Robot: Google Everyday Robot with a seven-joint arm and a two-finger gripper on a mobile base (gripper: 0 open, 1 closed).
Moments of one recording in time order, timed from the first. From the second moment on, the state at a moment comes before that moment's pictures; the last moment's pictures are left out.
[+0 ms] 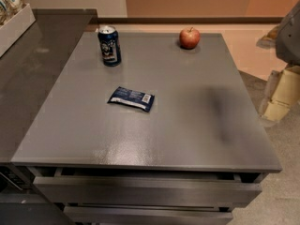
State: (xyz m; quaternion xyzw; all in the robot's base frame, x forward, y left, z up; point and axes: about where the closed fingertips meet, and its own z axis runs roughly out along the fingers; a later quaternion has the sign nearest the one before) arm 0.438 -0.217 0.976 -0.60 0.78 -0.03 0.16
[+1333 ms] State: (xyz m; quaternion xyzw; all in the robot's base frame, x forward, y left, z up) arm 0.480 -0.191 0.984 -0.59 0.77 0.03 0.24
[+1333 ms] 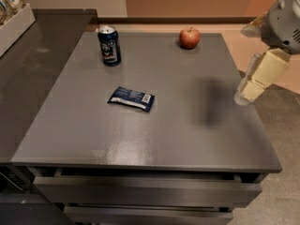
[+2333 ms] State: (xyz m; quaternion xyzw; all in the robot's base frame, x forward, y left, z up) arm 0.577 -0.104 1.001 -0.55 0.75 0.07 0.37
